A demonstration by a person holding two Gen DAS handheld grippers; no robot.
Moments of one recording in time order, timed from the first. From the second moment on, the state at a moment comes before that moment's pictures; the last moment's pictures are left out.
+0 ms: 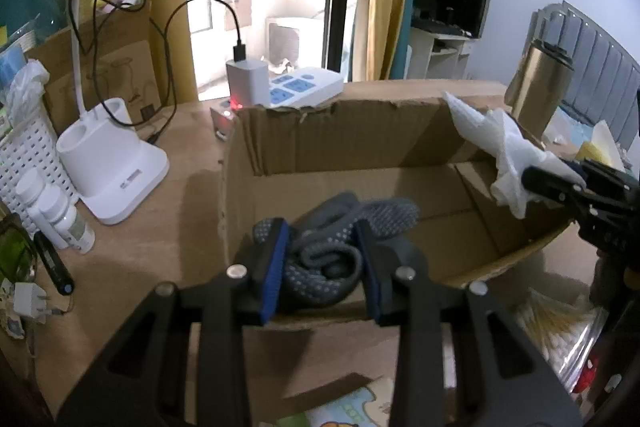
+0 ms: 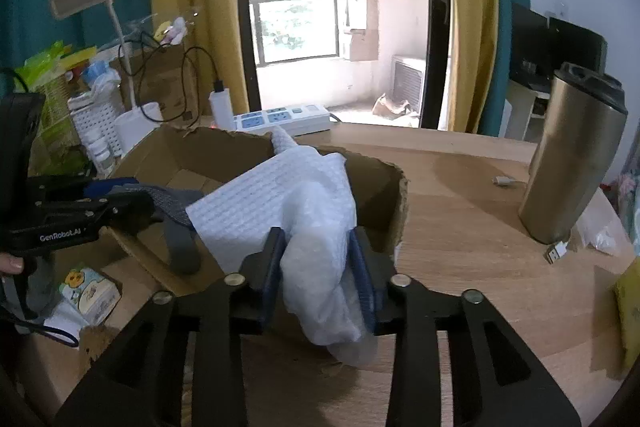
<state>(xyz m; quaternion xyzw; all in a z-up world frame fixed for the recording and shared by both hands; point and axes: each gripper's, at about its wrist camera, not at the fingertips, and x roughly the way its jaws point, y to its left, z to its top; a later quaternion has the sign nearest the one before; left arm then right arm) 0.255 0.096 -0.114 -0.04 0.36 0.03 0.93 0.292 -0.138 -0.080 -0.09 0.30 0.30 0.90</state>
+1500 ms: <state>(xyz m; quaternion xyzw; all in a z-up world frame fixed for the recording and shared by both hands) 0.142 0.092 -0.053 -0.07 0.27 0.02 0.96 0.202 -0.171 -0.023 -0.09 0.24 0.31 0.92</state>
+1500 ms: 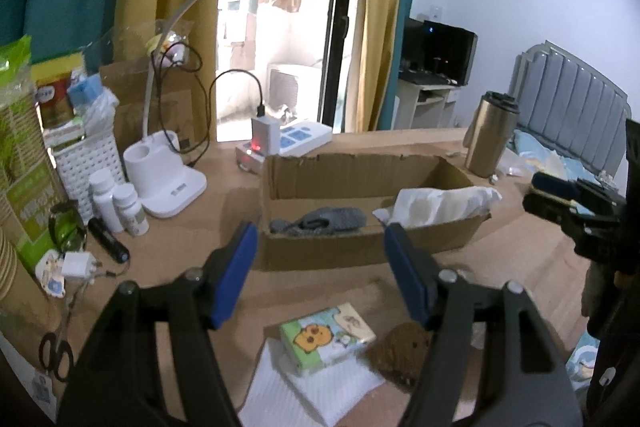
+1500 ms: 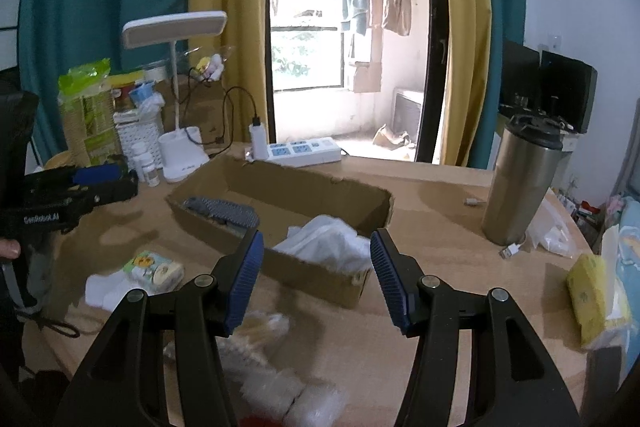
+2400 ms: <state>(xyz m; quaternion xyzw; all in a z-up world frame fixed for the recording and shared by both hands) 0.125 0.104 -0.099 -0.09 0.32 0.02 0.94 0.174 -0.119 -0.080 -0.15 0.31 0.36 0.87</state>
